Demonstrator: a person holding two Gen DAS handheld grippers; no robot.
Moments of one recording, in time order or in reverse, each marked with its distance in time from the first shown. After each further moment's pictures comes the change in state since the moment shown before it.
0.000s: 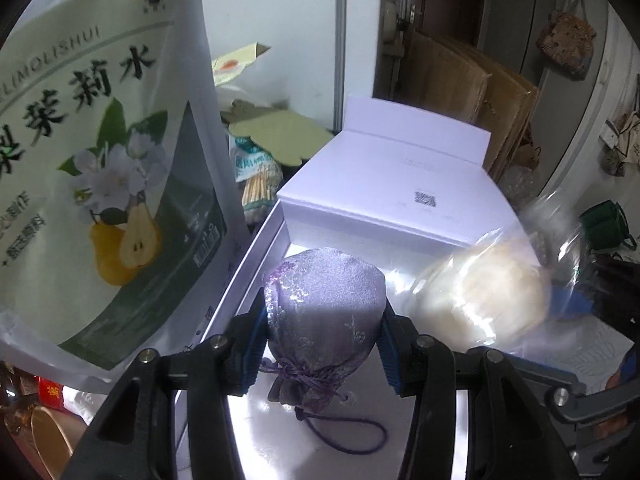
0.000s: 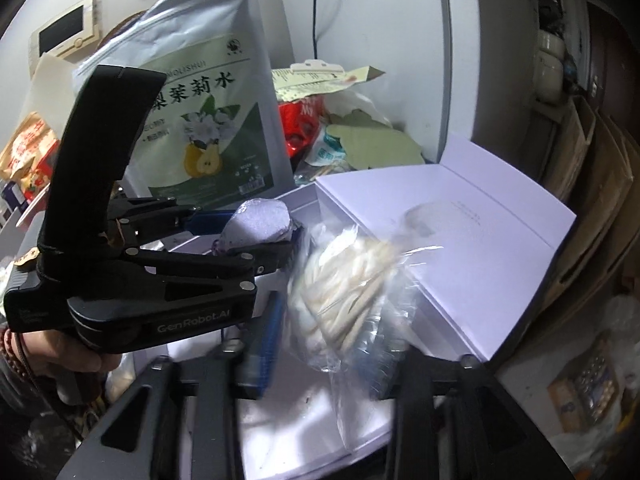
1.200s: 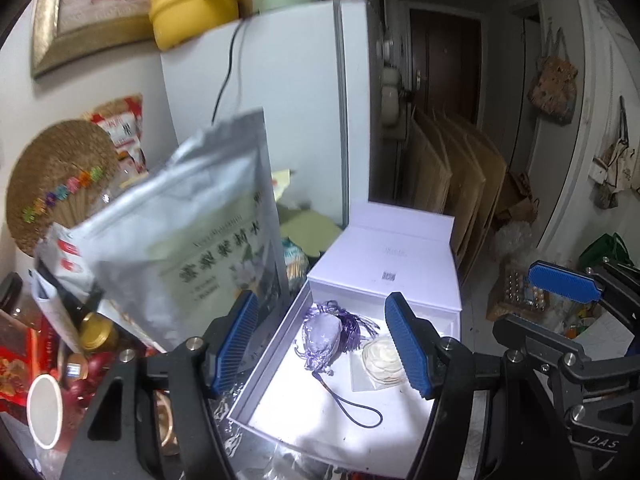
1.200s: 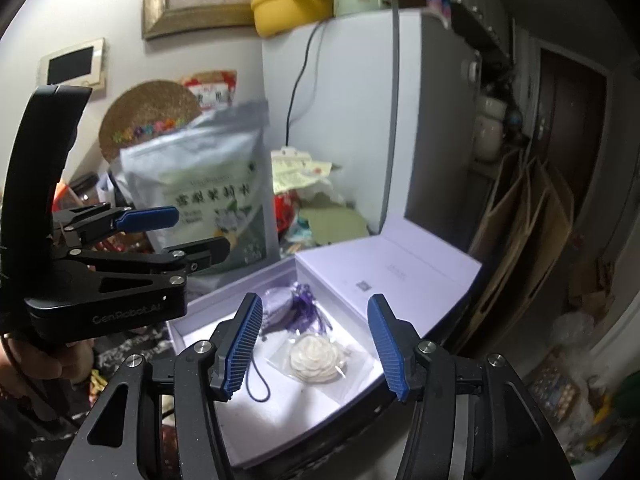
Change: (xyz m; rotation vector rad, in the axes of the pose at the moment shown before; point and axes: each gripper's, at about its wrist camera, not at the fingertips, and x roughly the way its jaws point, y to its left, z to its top) left arm -0.175 -0.016 -0.001 0.008 -0.290 0.074; right arm -0.137 0.049 0.008 -0.004 -0.222 -0.194
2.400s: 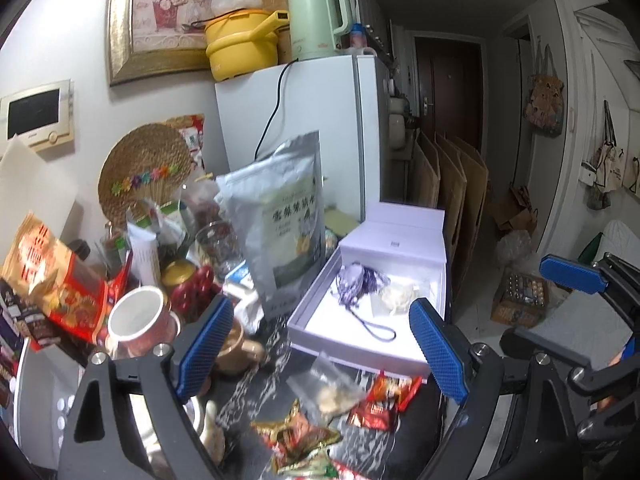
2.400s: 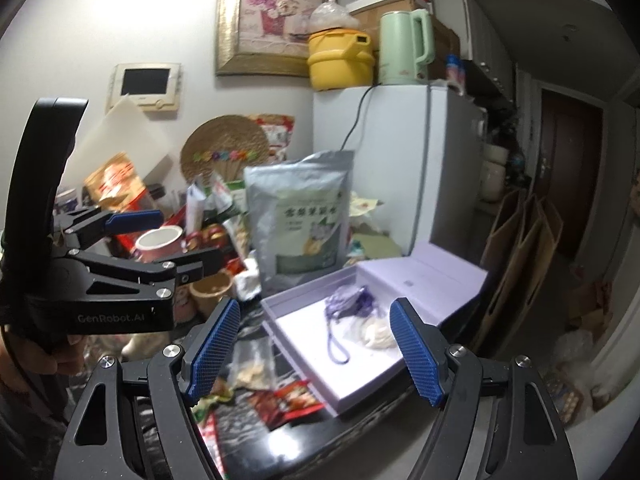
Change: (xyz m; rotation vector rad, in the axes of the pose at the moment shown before) left arm -0.149 0.028 -0.096 -0.004 -0.093 0.055; right arm -0.123 0.108 -0.064 -0.053 -0.154 0.039
